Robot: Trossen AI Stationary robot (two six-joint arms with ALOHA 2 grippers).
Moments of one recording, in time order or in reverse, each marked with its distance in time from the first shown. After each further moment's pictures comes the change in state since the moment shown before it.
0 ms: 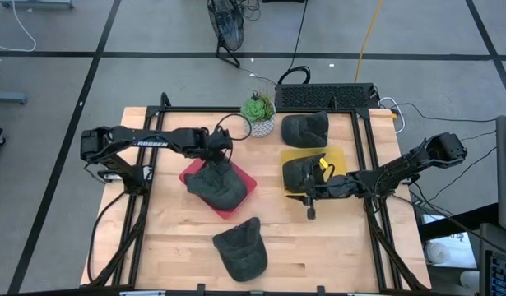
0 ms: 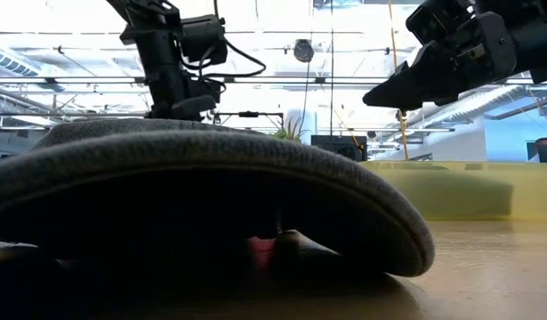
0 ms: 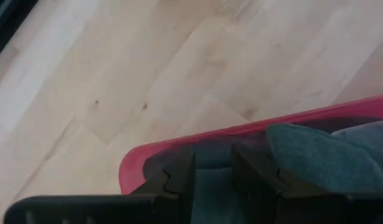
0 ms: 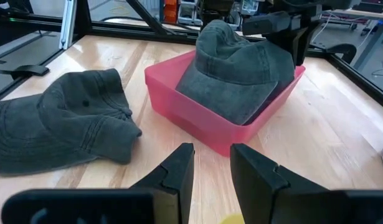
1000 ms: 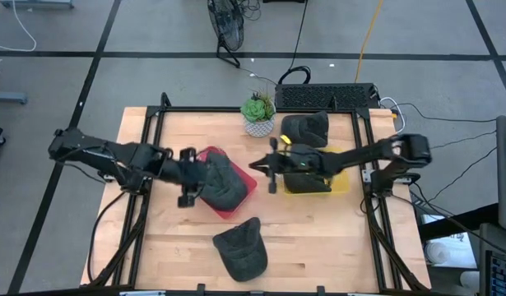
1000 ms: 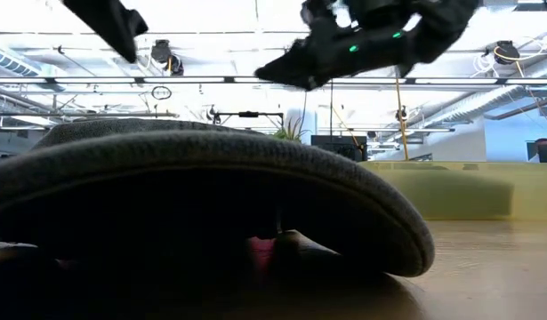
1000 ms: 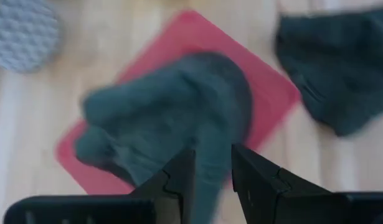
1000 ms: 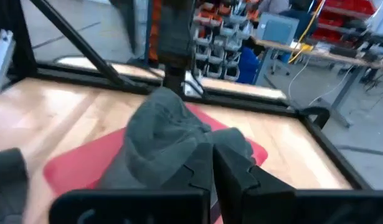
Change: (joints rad) left arm -0.467 -0.370 0.086 -0.305 0.052 0.162; right arm -0.326 0.402 0.476 0.067 -0.290 -0.182
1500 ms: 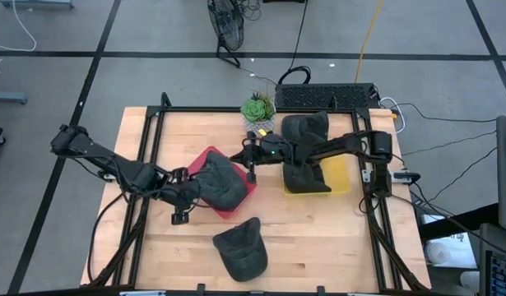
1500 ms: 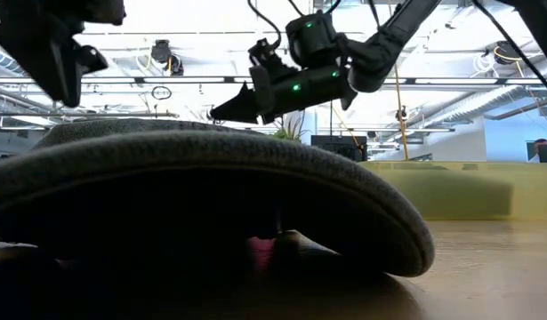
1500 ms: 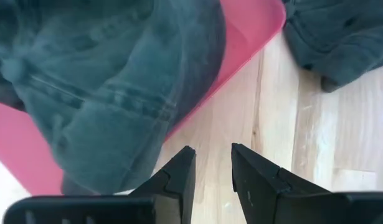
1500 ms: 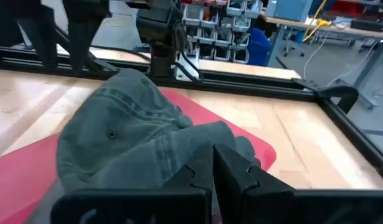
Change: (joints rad) left arm -0.184 -0.001 -0.218 0.066 0.023 -0.302; right arm -0.114 0.327 0.284 -0.017 -0.138 0.028
